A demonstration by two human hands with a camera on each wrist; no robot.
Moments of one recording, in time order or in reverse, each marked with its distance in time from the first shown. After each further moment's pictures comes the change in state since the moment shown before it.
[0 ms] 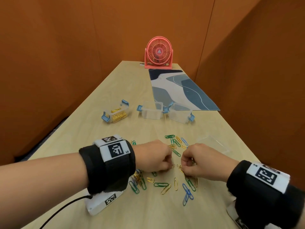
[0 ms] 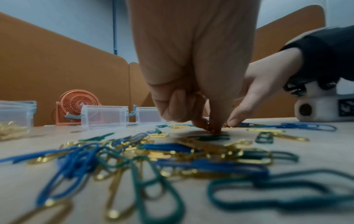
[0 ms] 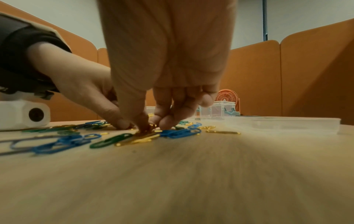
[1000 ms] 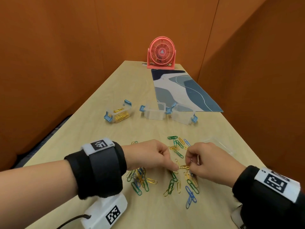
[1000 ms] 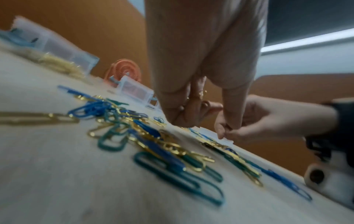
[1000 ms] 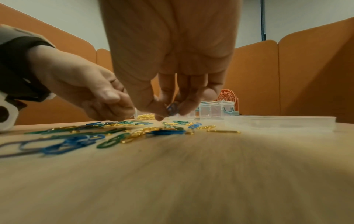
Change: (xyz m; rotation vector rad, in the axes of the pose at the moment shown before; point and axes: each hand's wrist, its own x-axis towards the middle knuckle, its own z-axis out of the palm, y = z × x) left_hand -0.019 0.000 -0.005 -0.826 -0.023 -0.294; right_hand -0.009 -0.004 -0.005 0.050 0.125 0.033
